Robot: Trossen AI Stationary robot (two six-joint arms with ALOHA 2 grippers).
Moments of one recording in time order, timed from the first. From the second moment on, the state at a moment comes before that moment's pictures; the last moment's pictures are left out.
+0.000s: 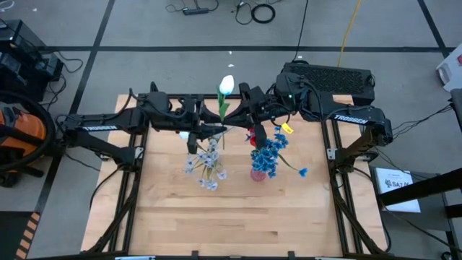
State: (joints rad) left arm 0.07 1.24 1.27 -0.01 0.15 -0.17; right arm -0.13 1.56 1.71 -0.17 -0.39 0.11
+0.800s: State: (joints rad) left arm 0.05 1.06 1.26 -0.14 -0.08 -0.12; right arm -0.31 1.31 1.71 -0.63 -0.17 0.10
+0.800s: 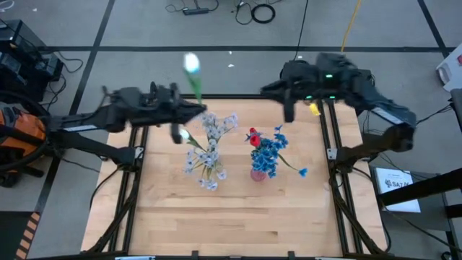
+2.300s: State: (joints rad) left arm -0.48 0.69 0.36 0.78 -0.83 0.22; right arm -0.29 0.86 1.05 -0.53 0.10 0.45
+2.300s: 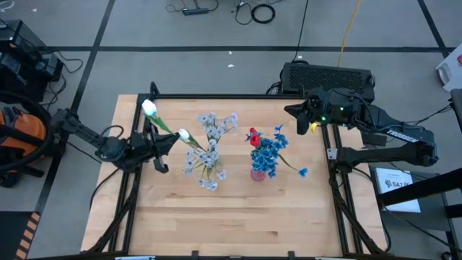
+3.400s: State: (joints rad) left arm -0.26 1.02 0.33 0.93 -0.55 0.09; right arm -0.29 0.92 1.05 -0.52 0.14 0.51
